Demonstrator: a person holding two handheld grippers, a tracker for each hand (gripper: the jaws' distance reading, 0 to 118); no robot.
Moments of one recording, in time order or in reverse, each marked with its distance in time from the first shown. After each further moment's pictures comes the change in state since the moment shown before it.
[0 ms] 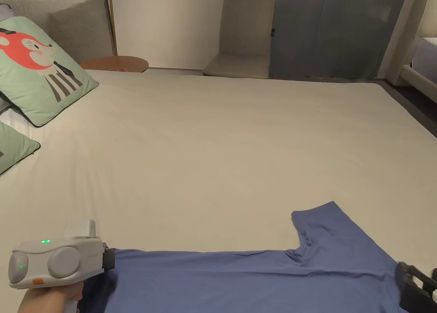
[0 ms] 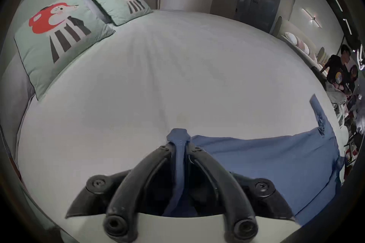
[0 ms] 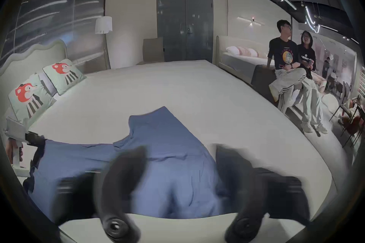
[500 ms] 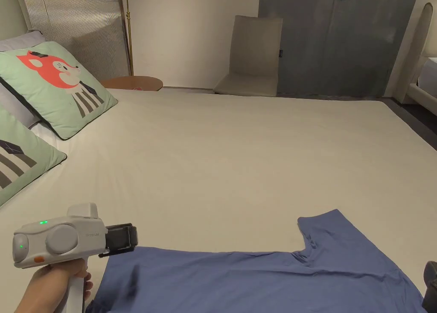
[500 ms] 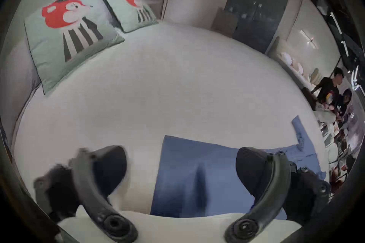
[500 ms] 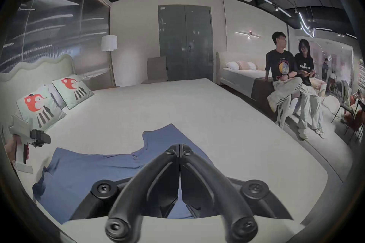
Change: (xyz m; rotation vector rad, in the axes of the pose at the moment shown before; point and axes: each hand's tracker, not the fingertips) left arm -0.030 0.018 0.037 0.036 -0.075 0.107; right arm -0.008 -0.003 0.076 0.150 0.029 -0.025
